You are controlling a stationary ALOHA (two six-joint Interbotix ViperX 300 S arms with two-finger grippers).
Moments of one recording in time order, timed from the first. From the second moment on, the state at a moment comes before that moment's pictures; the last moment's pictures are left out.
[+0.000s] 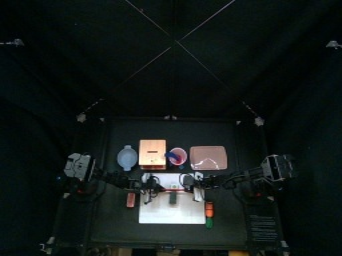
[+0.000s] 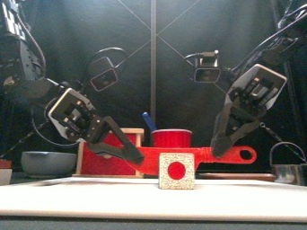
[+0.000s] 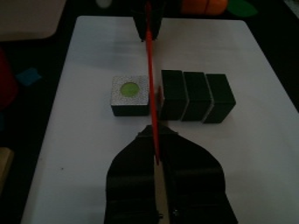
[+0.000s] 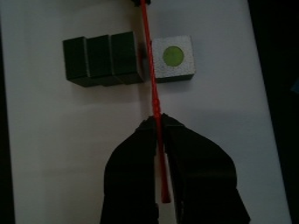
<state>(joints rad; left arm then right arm) -0.12 0.25 0.92 -0.13 -0.68 0.00 0.08 -0.05 0.86 0.02 0.08 0.19</state>
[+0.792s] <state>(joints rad) -0.07 0.27 0.87 -0.12 -0.59 0.01 0.04 -0.02 0.84 0.00 0.13 0.19</state>
